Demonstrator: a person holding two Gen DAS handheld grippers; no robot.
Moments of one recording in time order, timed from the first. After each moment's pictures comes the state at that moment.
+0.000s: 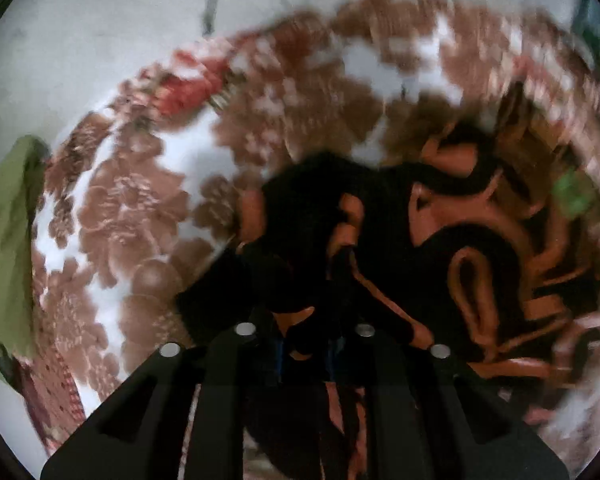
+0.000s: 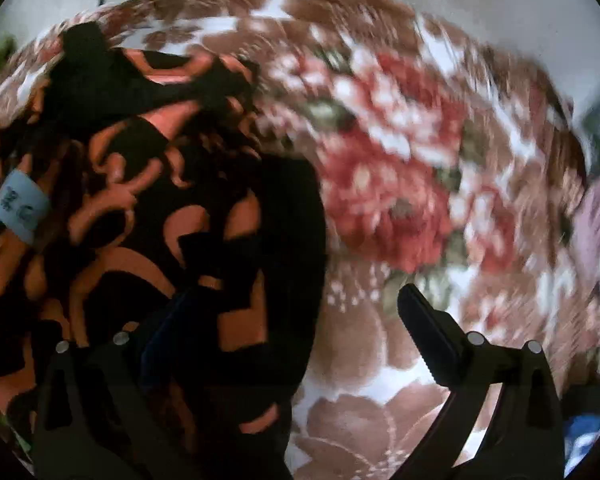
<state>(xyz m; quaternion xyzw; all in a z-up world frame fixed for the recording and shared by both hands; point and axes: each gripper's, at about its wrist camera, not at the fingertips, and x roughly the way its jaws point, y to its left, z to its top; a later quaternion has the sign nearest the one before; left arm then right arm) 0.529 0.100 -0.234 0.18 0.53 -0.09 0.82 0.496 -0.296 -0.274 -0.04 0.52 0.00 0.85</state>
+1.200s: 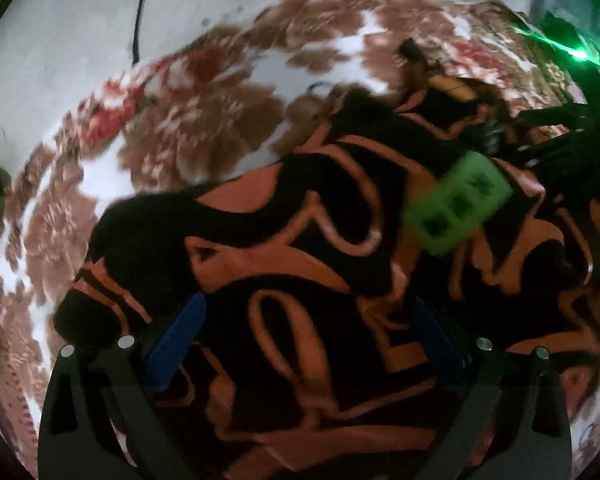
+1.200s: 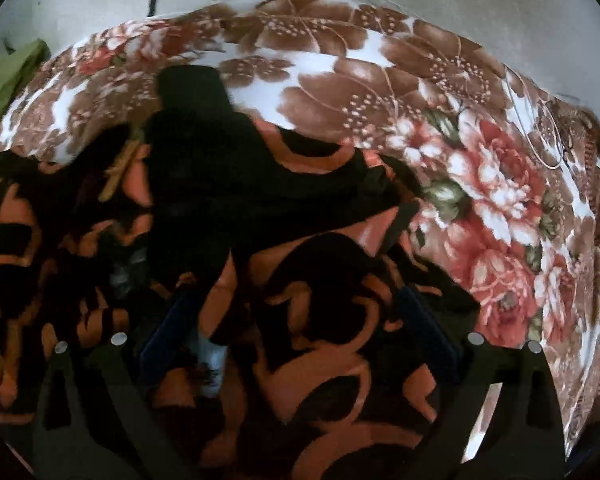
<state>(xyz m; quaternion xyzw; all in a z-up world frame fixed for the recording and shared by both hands) 0.498 0.037 -0.262 0.15 0.49 -0.15 0.85 0.557 -0.189 -0.263 -0.08 0.48 0.06 0.87</state>
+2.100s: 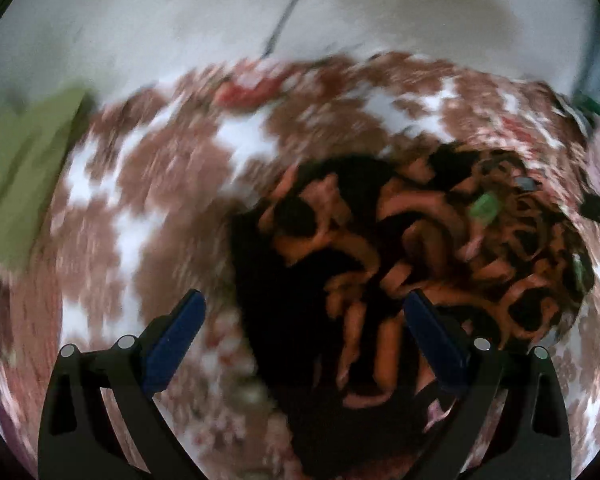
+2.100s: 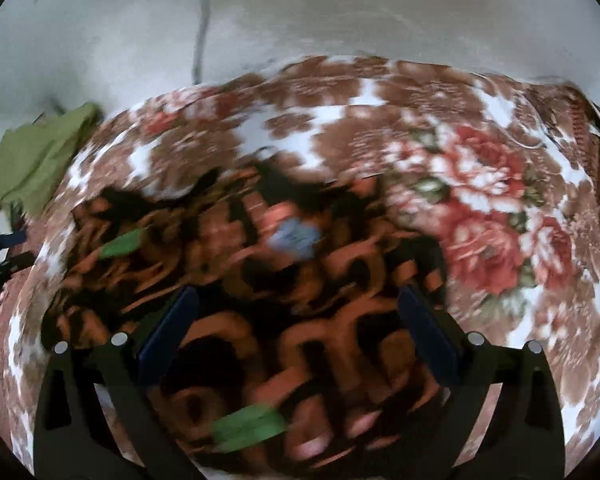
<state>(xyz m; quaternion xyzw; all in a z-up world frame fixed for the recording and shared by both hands) 0.420 0.176 -0.189 0.02 0.49 -0.05 0.87 0.428 -0.185 -0.181 0.02 0.43 0.15 0.89</state>
